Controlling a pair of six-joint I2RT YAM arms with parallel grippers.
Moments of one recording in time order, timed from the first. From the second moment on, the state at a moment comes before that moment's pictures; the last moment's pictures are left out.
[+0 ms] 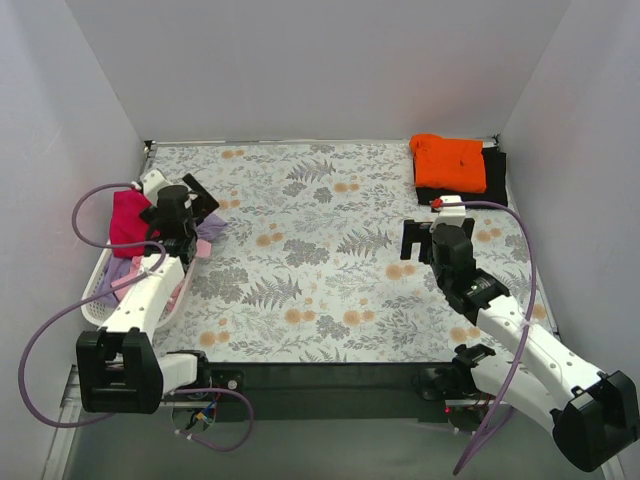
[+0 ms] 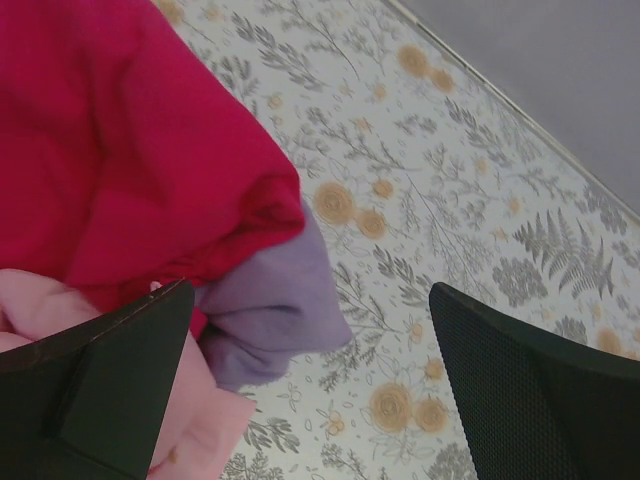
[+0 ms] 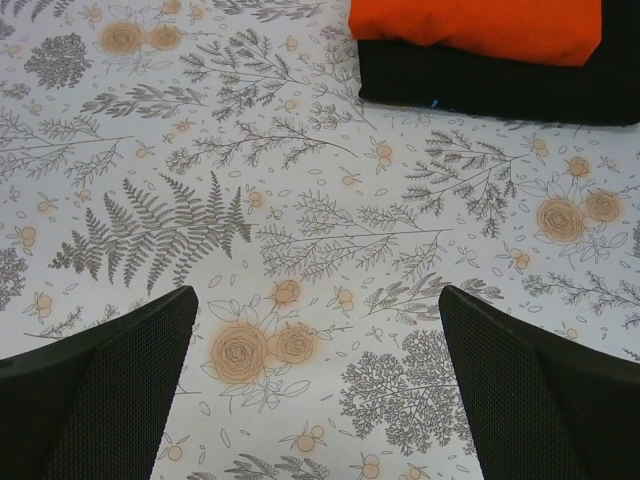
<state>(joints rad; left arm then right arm) -0.06 1.22 0.79 -0.01 -0.34 -0.56 0.52 0.89 0.58 -0.11 0.45 0.18</state>
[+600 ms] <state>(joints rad) 0.07 1.07 0.71 -0.15 -0.47 -0.62 0.52 0.97 0.57 -0.08 0.32 0.18</state>
